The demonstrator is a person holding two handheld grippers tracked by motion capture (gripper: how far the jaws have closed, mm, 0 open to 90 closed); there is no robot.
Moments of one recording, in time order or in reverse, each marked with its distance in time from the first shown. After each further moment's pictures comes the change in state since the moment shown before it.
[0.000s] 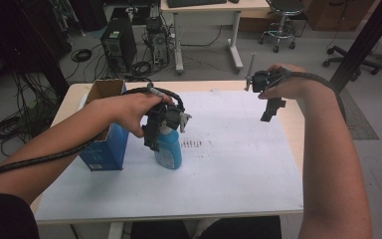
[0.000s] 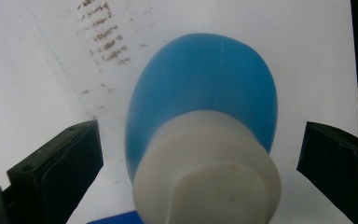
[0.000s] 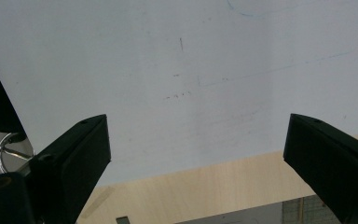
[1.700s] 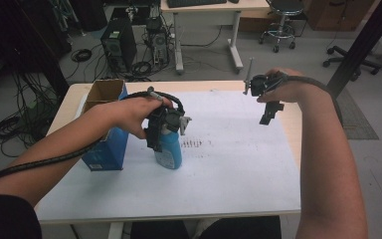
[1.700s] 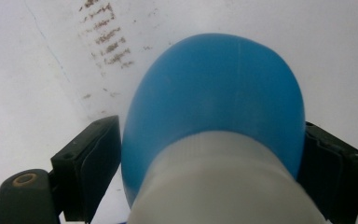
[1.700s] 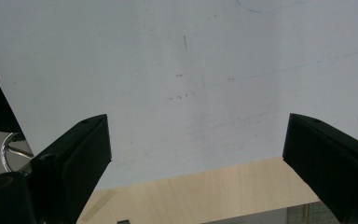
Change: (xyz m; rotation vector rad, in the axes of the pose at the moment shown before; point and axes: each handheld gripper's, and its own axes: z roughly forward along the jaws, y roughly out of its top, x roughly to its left) left arm 0.000 -0.001 0.011 -0.010 0.028 0.007; right arm -0.001 0.001 0.014 0.009 0.020 0.002
